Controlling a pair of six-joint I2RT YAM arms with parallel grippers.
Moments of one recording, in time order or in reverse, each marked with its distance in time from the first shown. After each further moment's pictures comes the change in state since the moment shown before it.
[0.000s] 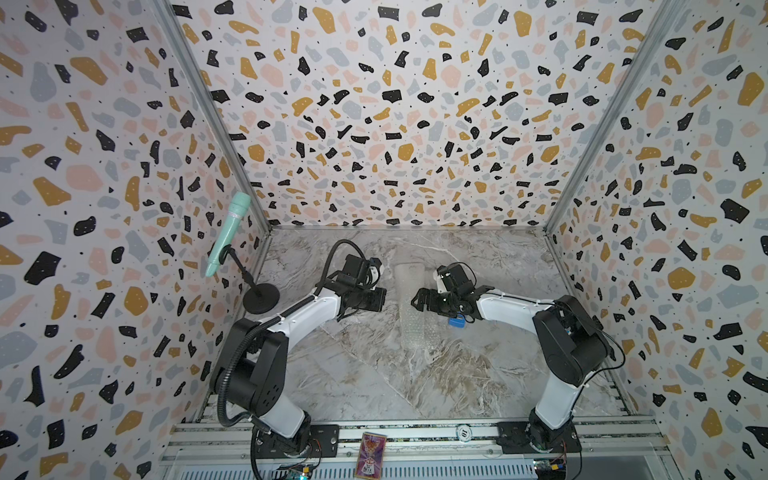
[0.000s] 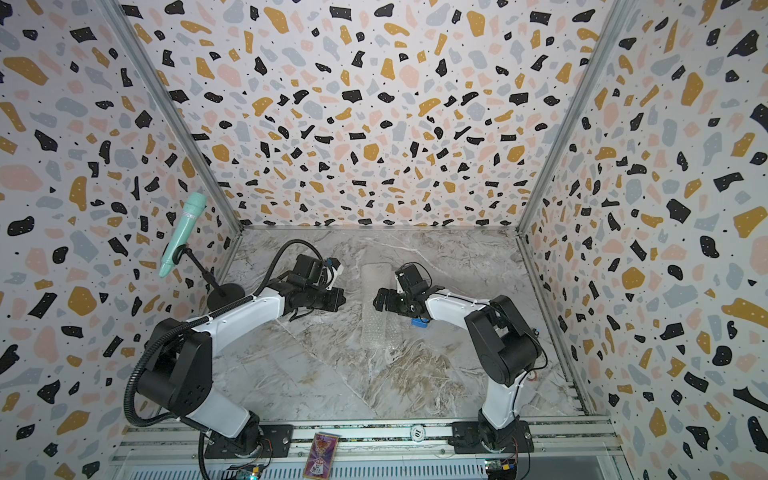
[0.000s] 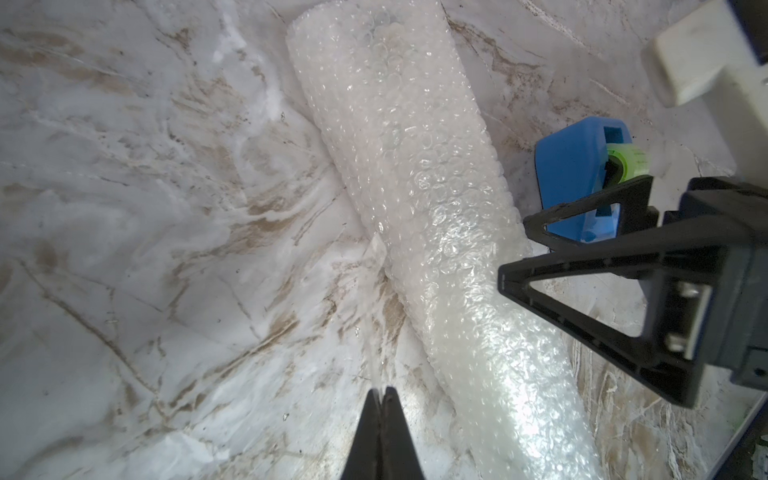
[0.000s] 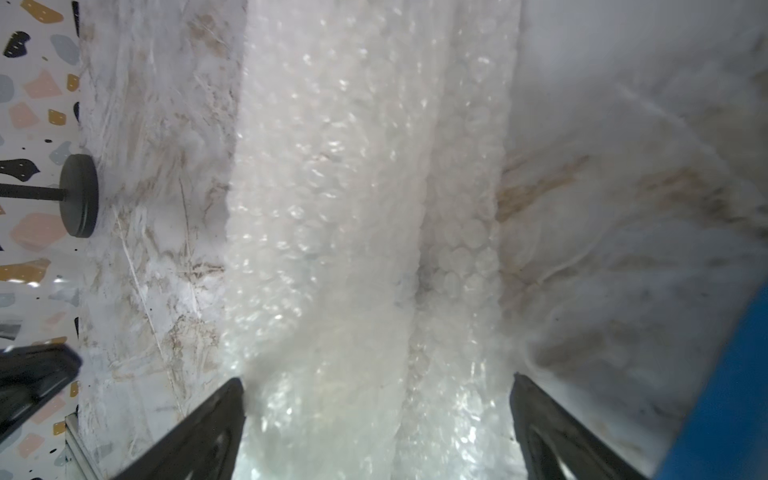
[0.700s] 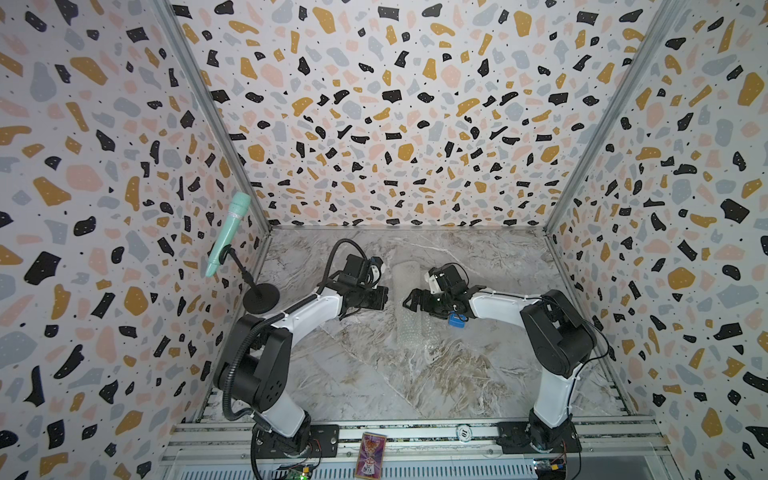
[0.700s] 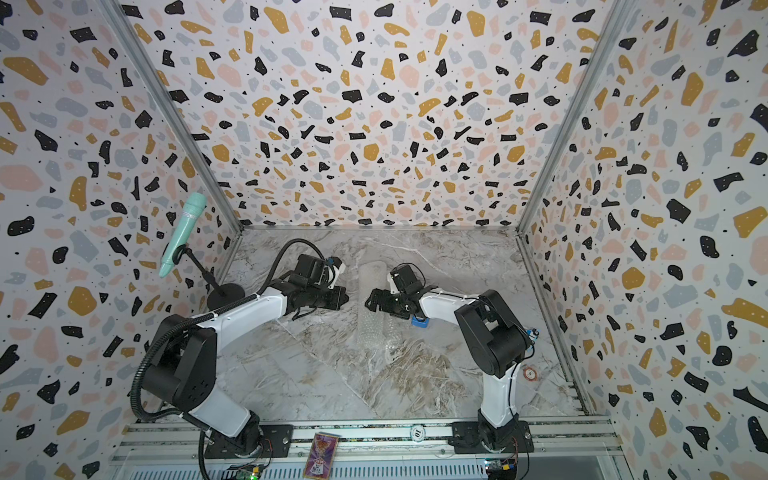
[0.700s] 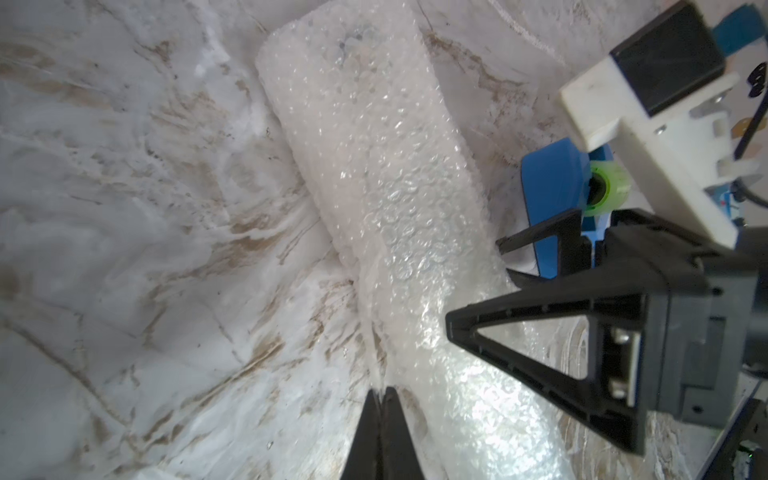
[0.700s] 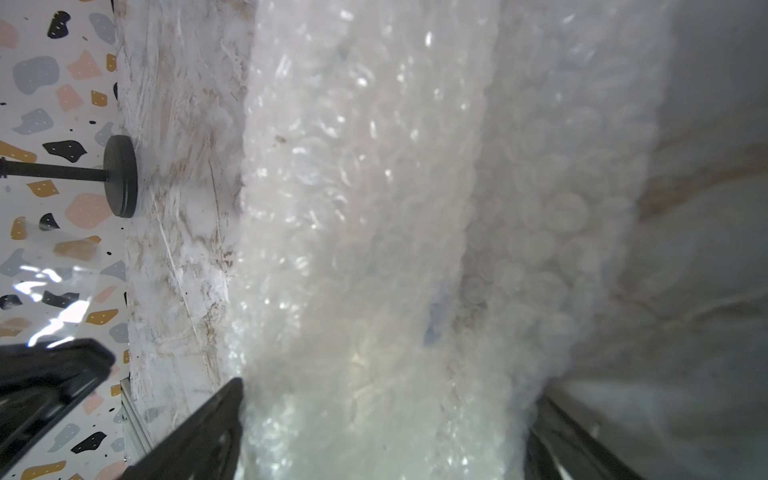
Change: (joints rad) left arm 0.000 0.034 -0.008 0.090 0.043 -0.040; right arm 0.027 0.072 0.039 0.045 -0.085 0.024
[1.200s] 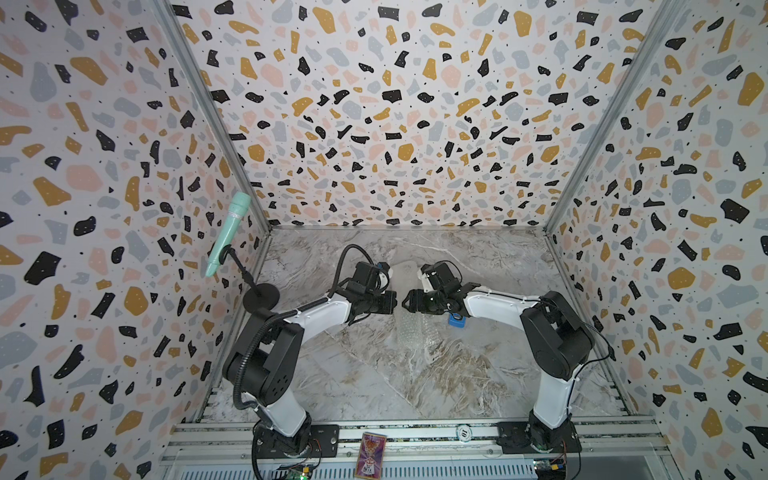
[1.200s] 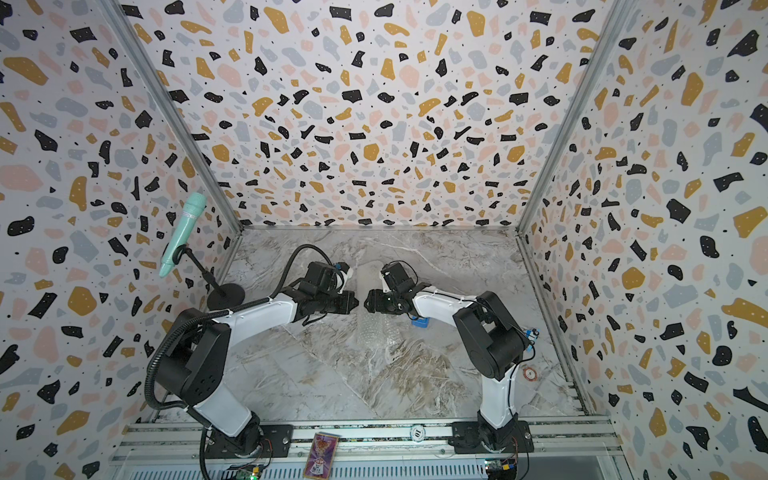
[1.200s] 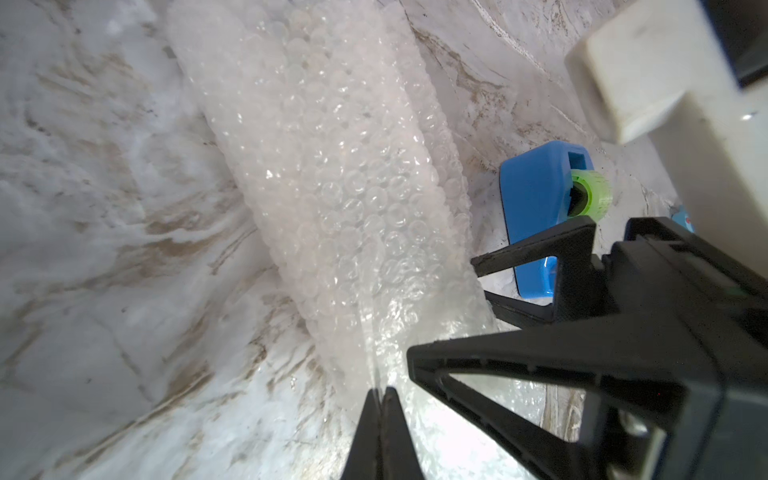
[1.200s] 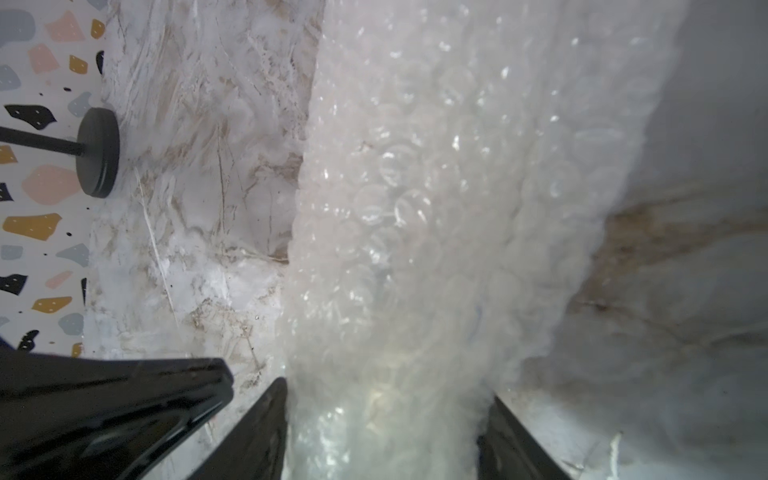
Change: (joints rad) left arm -0.059 0.045 -0.058 0.137 0.000 -0.102; right arm 0.057 -0.003 0.079 -0.089 0.109 -0.092
